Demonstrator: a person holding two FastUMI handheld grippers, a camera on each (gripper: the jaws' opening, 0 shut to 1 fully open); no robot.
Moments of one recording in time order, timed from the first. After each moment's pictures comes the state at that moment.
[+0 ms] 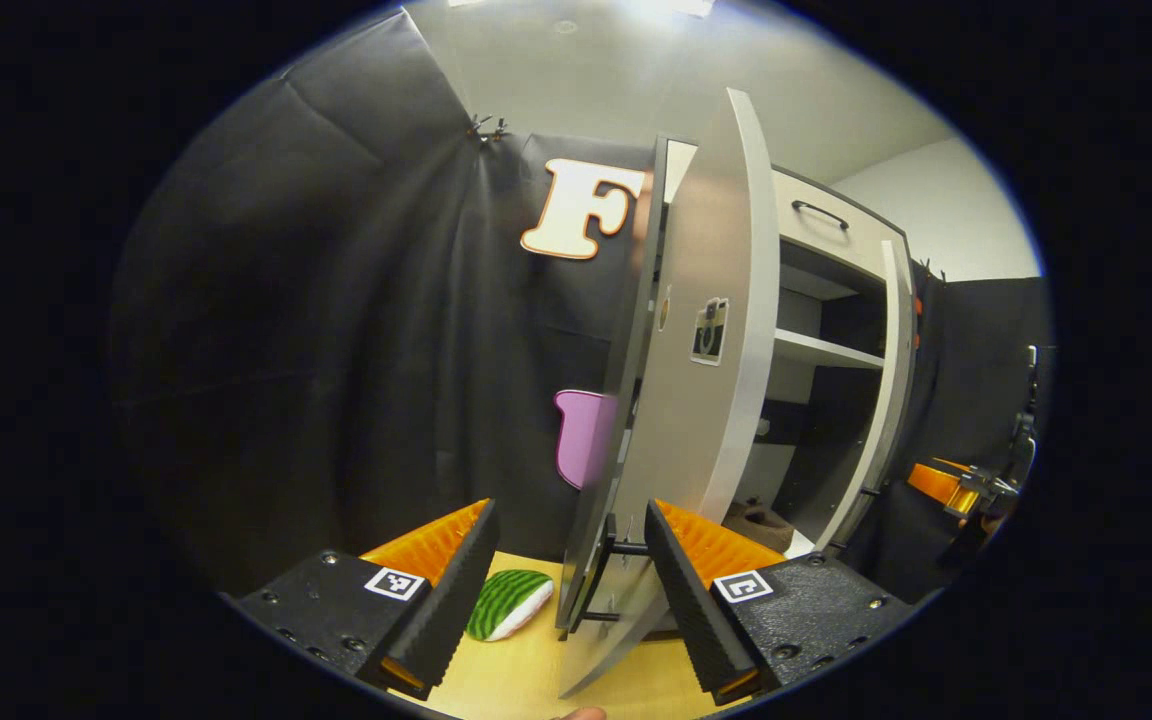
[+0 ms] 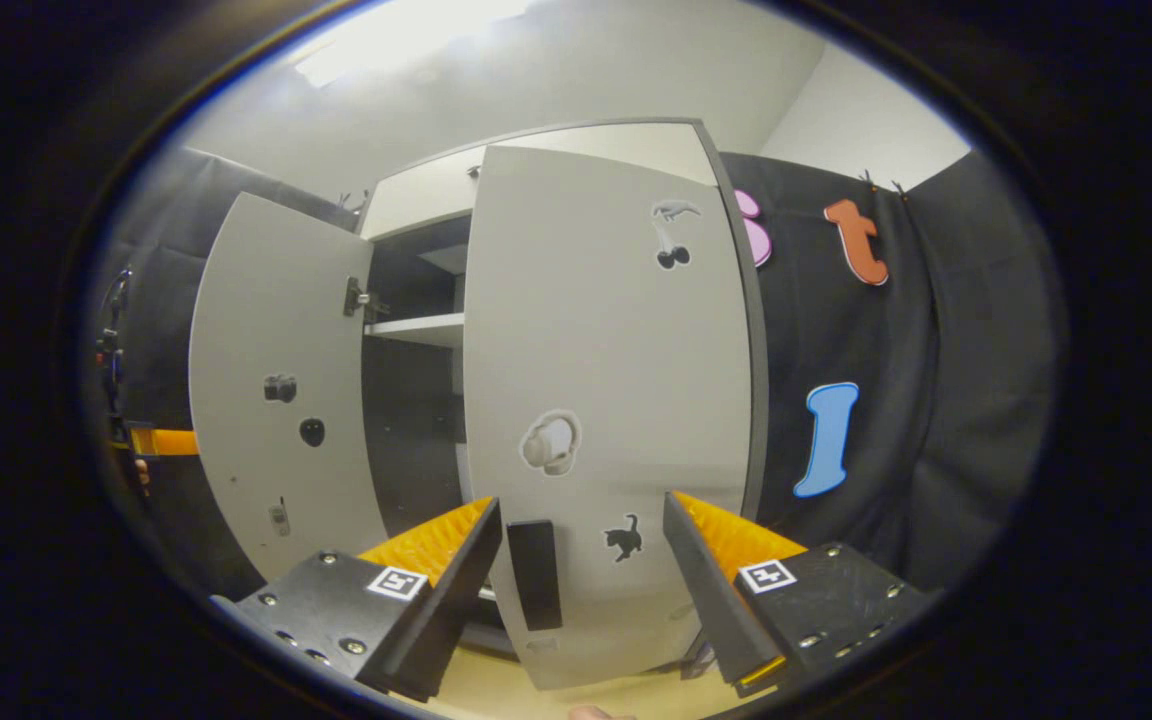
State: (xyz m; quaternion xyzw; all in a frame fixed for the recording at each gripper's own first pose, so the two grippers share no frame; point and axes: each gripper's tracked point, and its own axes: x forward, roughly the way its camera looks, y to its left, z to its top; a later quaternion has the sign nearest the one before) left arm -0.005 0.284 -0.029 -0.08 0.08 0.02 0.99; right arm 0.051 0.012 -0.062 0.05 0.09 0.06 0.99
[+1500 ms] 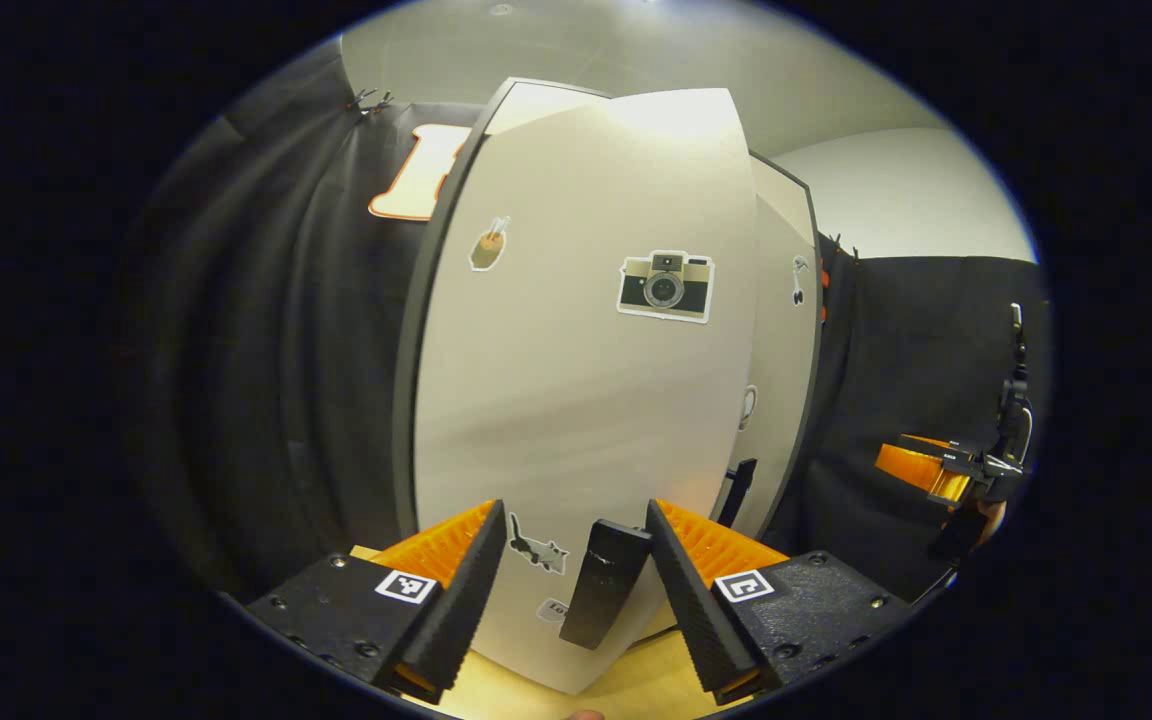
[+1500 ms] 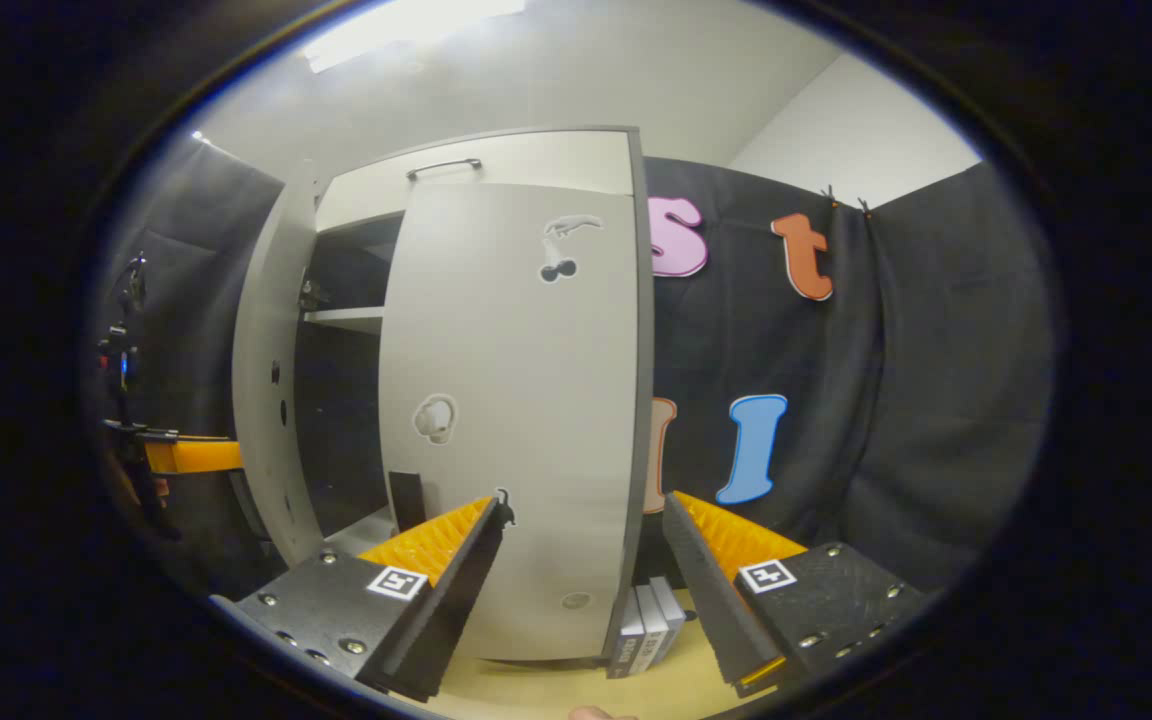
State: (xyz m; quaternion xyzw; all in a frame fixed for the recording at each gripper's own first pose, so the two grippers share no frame) left arm 0.068 0.110 -0.063 -0.08 0.09 -0.14 0.98; right arm 0.035 -0.097 -0.060 0.01 0.09 -0.01 1.00
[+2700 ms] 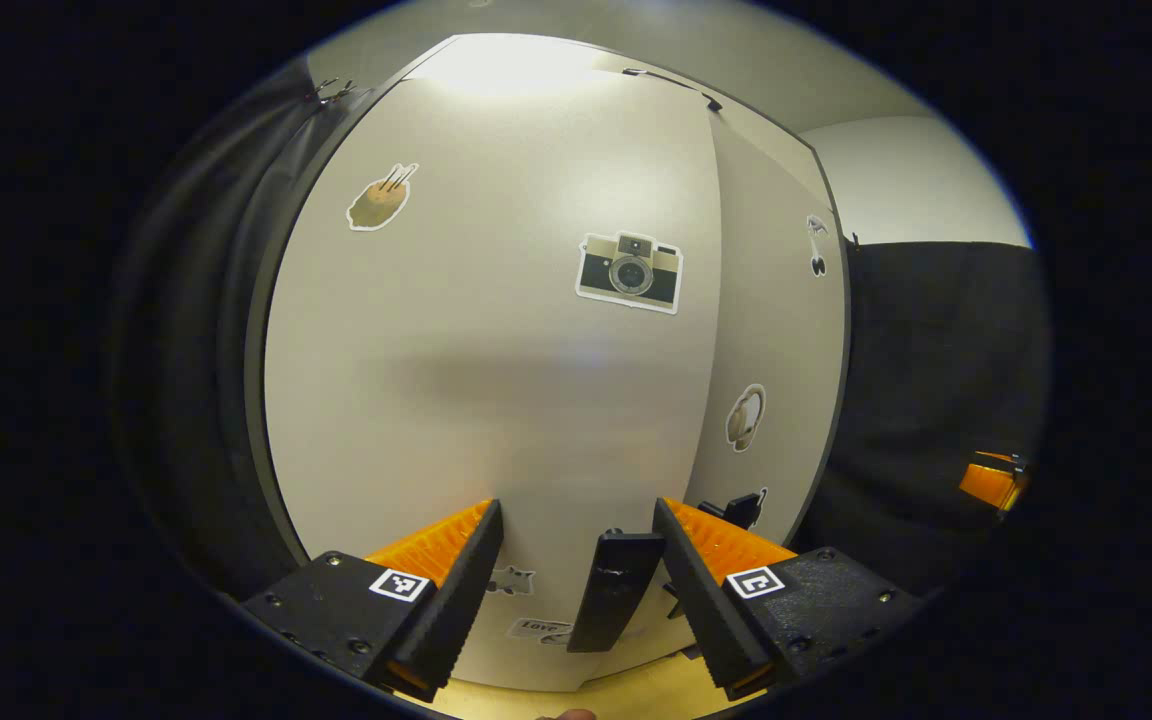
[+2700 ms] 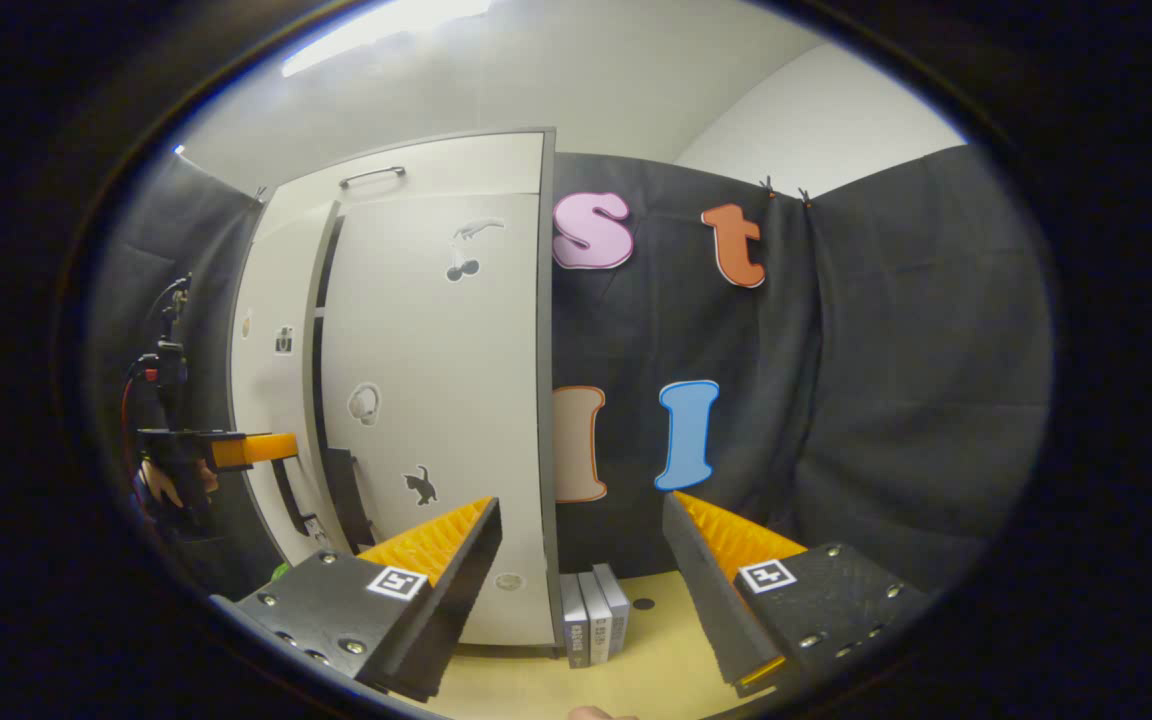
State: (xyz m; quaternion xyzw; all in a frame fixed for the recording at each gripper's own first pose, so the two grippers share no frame) left arm 0.142 0.053 -0.080 -0.07 0.09 -0.14 0.98; right arm 0.010 -0.164 -0.067 0.02 0.10 -0.07 0.99
